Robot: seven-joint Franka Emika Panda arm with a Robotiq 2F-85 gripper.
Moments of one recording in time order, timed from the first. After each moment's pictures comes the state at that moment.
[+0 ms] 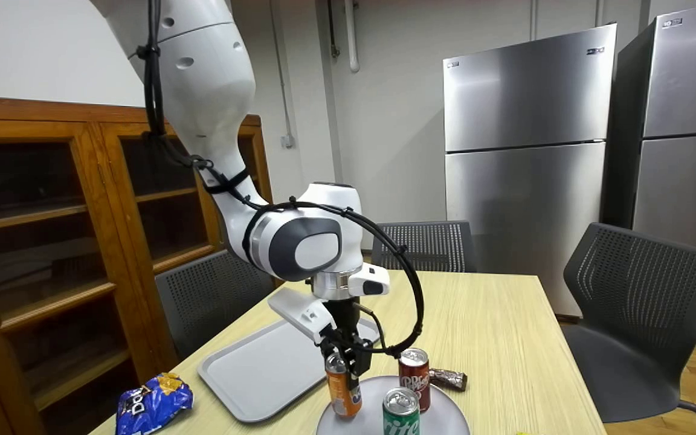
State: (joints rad) arm -0.17 0.31 -0.12 -2.48 0.23 2.75 -0.03
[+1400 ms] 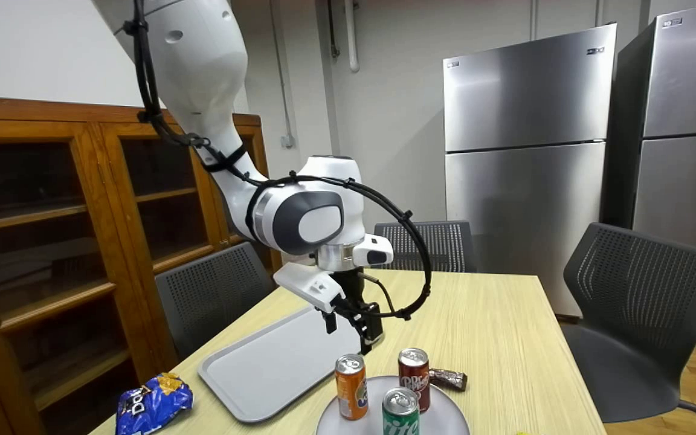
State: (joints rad) arm -0.18 0.24 -0.11 -2.44 0.22 2.74 -0.07
